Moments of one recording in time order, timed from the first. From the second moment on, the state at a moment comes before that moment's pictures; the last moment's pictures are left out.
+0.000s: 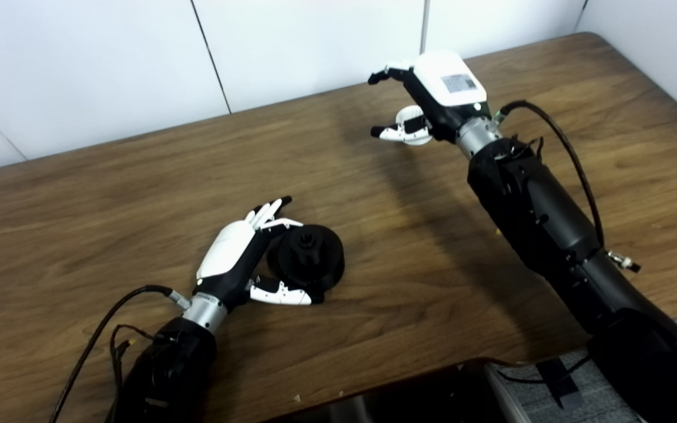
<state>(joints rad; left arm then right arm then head) -0.24 0.24 -0.43 0.06 0.56 -0.09 -0.14 -0.47 -0.41 0.20 0.02 -0.88 0.14 0.09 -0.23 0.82</state>
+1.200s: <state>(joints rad) -0.23 0.23 -0.42 0.06 0.56 -0.09 -0.16 -0.61 -0.51 0.29 0.20 -0.96 0.32 0.47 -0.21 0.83</state>
